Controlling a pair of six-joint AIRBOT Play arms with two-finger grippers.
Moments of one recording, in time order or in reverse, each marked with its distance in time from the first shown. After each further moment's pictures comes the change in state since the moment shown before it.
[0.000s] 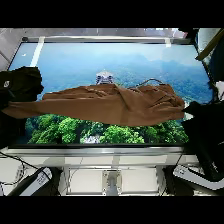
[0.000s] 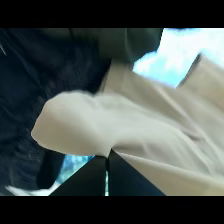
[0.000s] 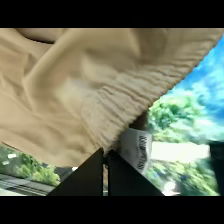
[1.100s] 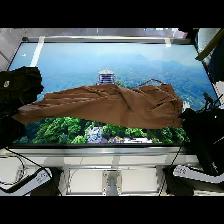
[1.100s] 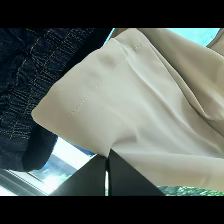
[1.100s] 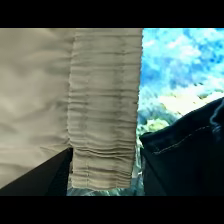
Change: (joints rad) left arm -0.021 -0.109 -0.078 -0.003 -0.032 0.000; right arm 0.031 -0.112 -0.144 -0.136 -0.255 0.172
